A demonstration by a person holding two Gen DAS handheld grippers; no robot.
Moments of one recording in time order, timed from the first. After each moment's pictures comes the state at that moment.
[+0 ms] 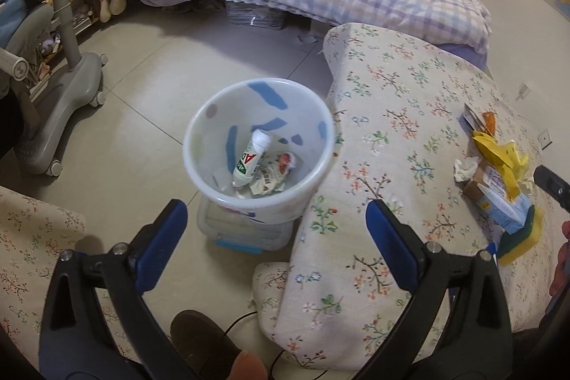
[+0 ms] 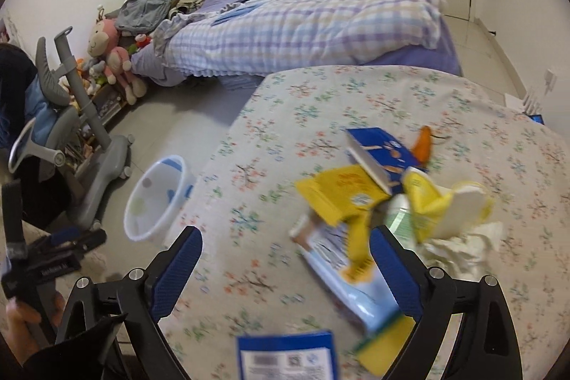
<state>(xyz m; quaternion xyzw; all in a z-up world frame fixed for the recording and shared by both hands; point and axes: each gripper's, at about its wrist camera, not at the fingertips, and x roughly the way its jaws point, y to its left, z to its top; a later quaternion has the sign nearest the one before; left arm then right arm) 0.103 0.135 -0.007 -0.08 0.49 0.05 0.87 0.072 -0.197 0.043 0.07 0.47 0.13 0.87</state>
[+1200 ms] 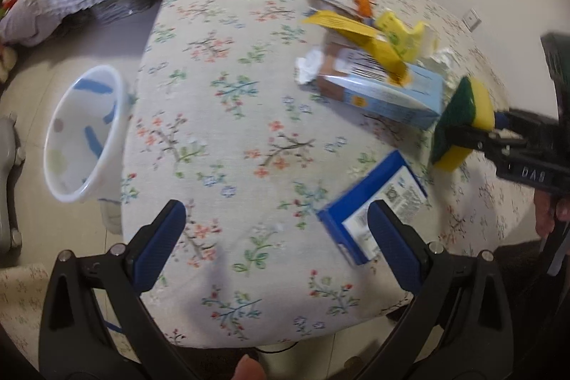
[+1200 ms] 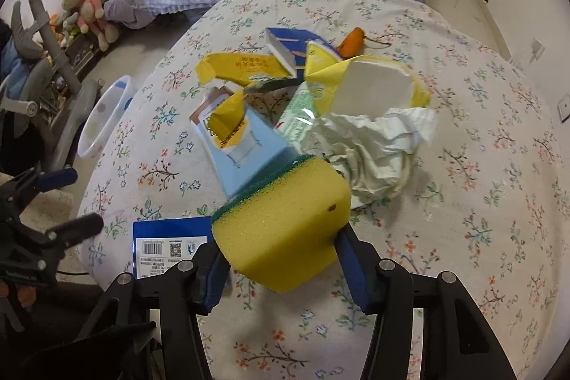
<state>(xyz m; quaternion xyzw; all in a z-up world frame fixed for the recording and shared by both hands) 0.094 -0.028 -0.024 0.04 0.55 -0.16 0.82 0.028 -0.271 -0.006 0.02 0.57 0.11 0.81</state>
